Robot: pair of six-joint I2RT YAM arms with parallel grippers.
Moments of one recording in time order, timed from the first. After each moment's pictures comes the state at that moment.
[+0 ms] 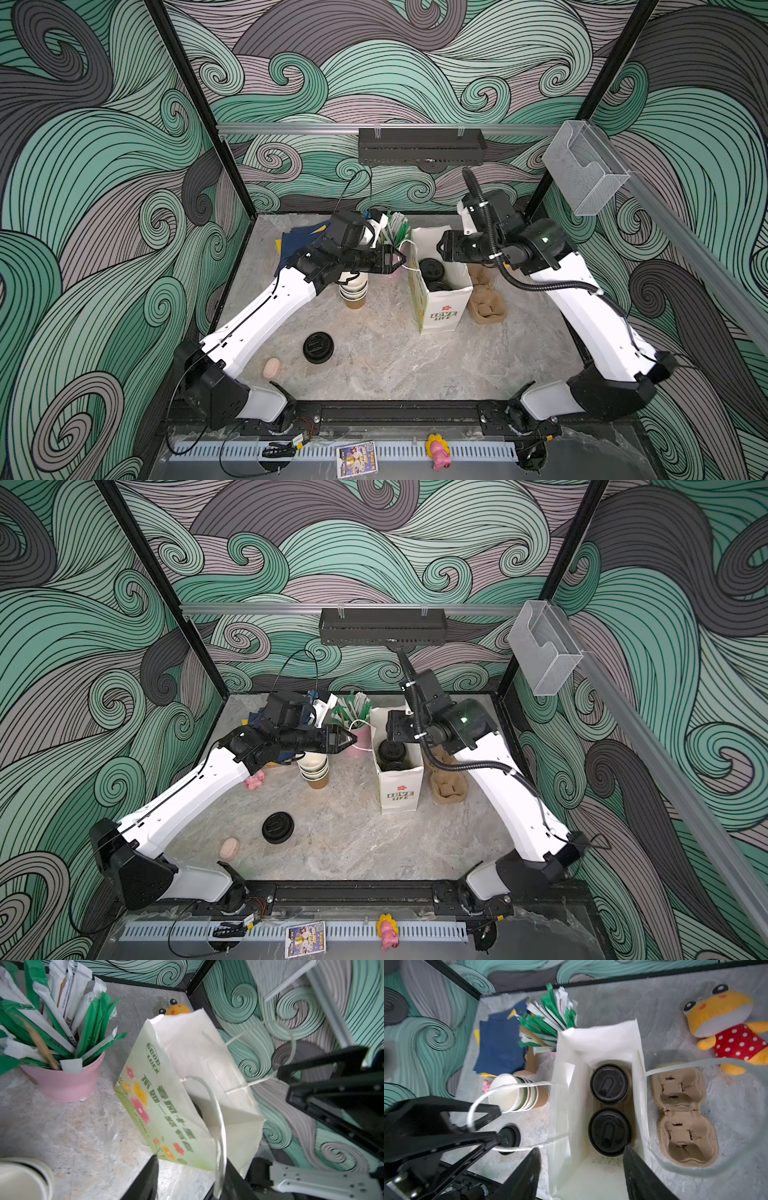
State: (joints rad) left arm -0.61 1.39 1.41 -0.58 0.38 -0.48; right arm 0.60 1.43 1.87 -1.23 0.08 0.49
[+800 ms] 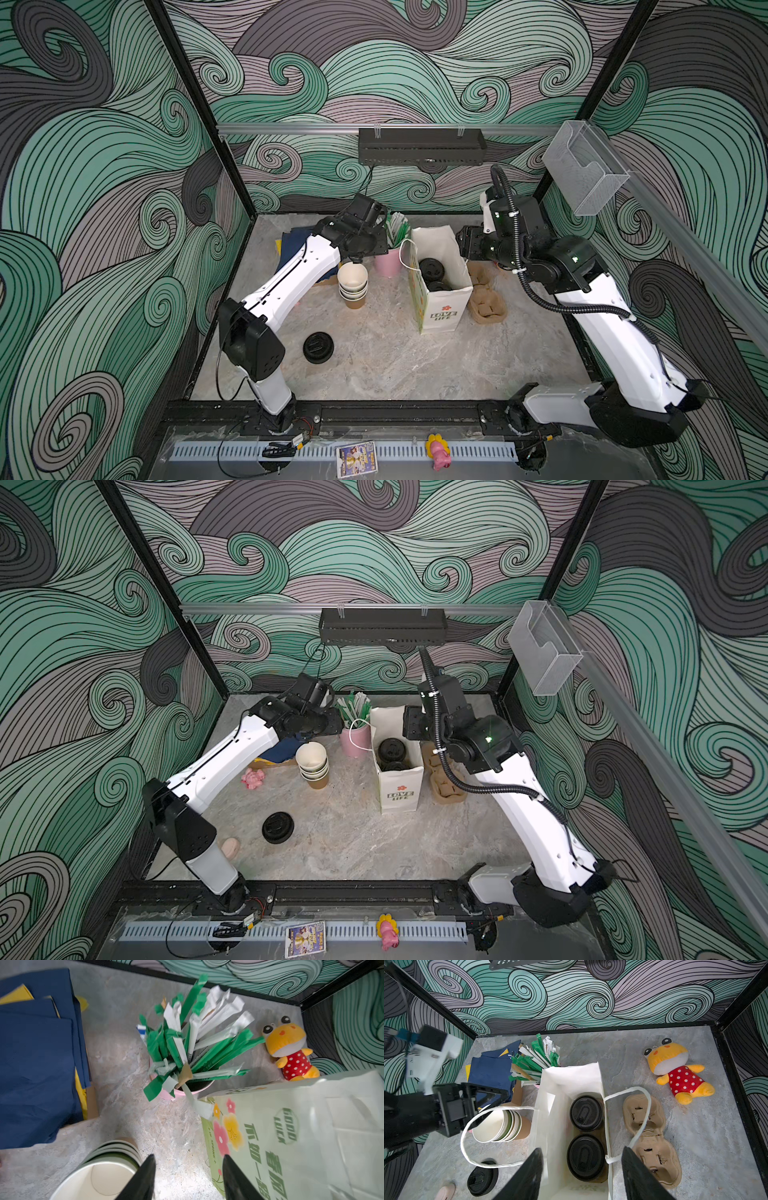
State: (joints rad) left arm -0.58 1.73 1.74 -0.92 -0.06 -0.57; right arm 0.59 1.33 1.76 -1.12 0.25 0.41
